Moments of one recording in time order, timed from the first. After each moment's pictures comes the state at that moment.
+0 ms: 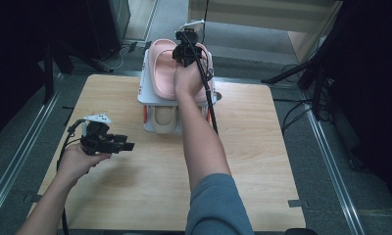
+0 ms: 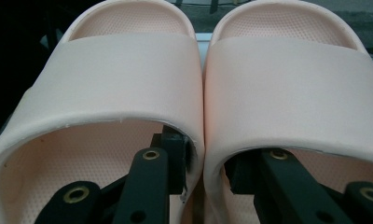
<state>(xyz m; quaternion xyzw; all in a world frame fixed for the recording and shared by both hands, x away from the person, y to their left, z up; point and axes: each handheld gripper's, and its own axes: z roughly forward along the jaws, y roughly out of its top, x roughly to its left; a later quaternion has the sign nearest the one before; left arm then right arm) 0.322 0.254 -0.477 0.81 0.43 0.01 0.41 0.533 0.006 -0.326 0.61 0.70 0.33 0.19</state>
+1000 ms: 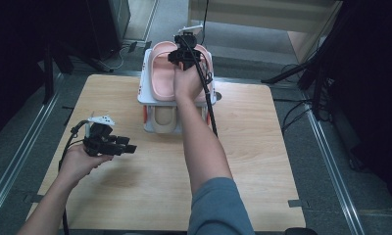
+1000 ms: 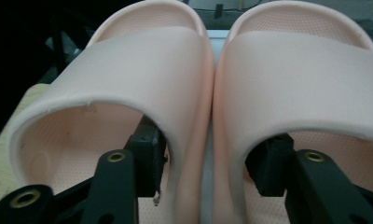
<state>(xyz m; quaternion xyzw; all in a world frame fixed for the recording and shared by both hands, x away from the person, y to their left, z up) 0.321 0.248 -0.479 0.82 0.42 0.00 0.40 0.528 0.007 -0.337 0.59 0.70 0.35 0.19</state>
